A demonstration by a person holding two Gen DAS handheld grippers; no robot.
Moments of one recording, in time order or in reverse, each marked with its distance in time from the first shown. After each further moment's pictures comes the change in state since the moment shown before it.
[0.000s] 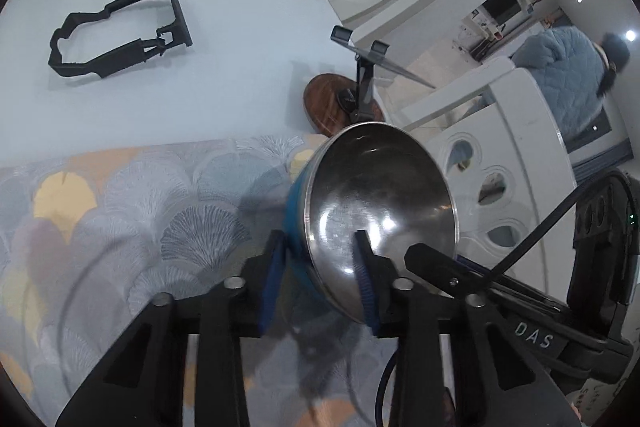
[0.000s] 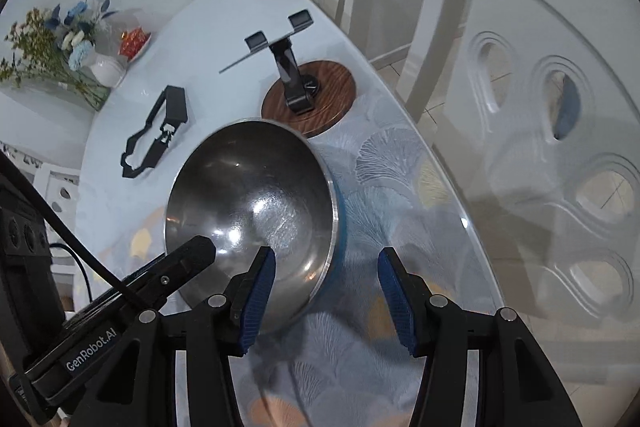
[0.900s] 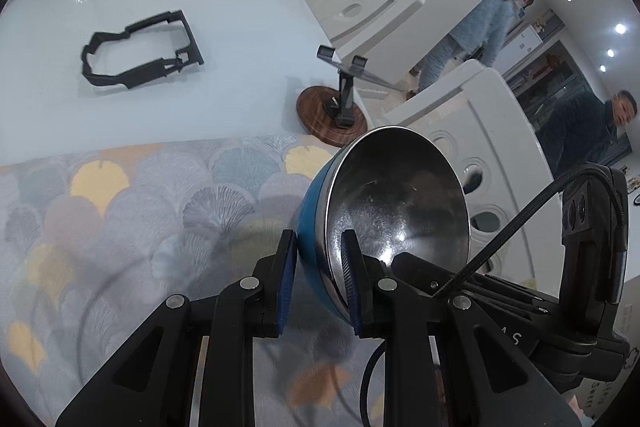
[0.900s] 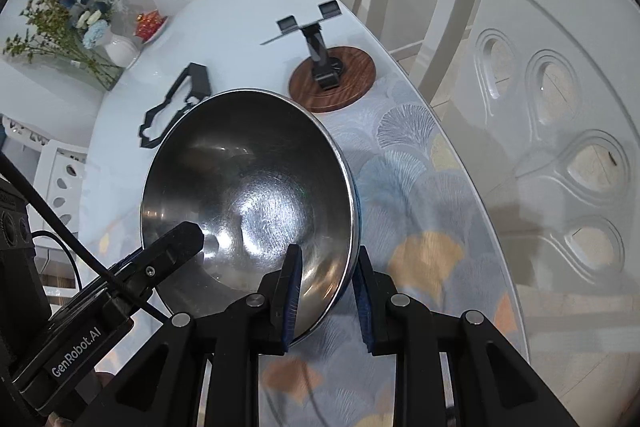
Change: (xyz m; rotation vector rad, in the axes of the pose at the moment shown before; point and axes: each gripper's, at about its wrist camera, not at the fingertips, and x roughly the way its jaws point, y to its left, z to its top) left arm -0.049 -0.008 -0.024 0.025 -0.073 -0.005; right arm -0.031 0.019 -0.031 -0.038 0.013 0.004
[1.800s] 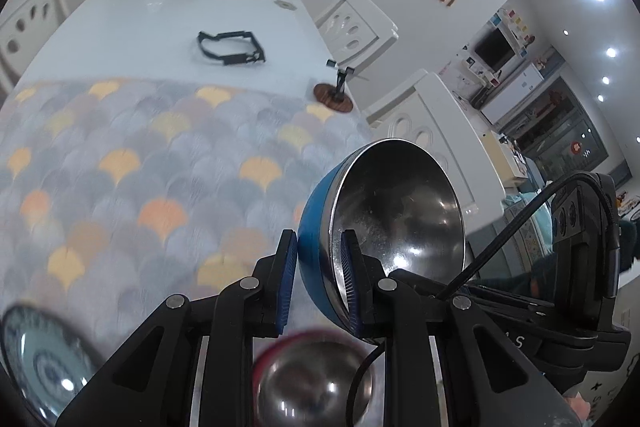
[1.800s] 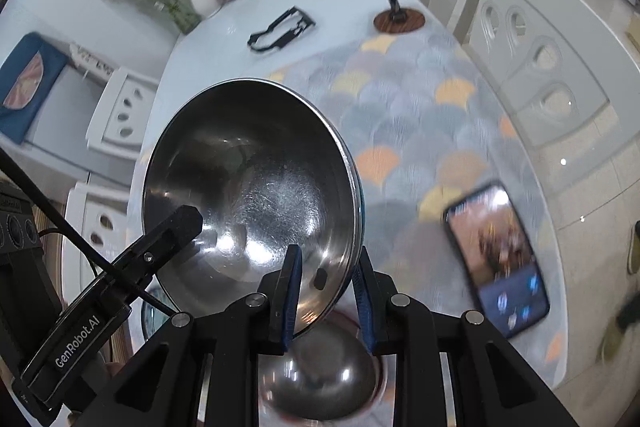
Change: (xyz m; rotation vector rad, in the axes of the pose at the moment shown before) left arm -0.170 -0.018 -0.171 -0.078 -0.156 0.042; right arm -0.116 0.062 -0.191 -0.122 0.033 0.093
